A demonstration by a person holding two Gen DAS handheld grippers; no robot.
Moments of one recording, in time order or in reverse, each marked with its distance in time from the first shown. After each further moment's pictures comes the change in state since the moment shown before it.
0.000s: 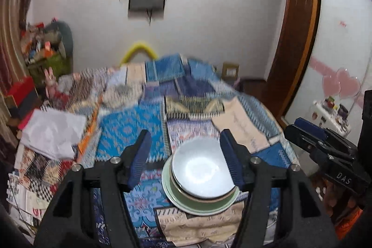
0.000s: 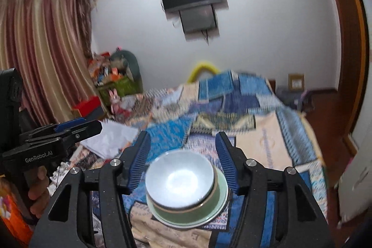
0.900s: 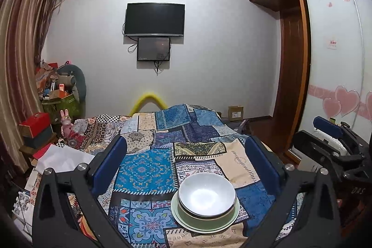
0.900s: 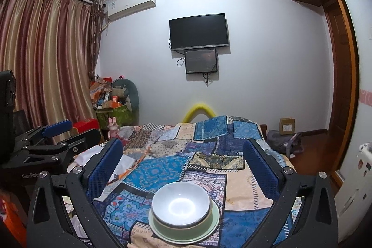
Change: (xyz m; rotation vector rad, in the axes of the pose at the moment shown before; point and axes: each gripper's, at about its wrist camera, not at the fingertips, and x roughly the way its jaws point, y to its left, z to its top) left arm -0.084 -0.015 -0.002 0.046 -0.287 0.057; right arm -0.045 0.035 0.011 -0.114 -0.230 -0.051
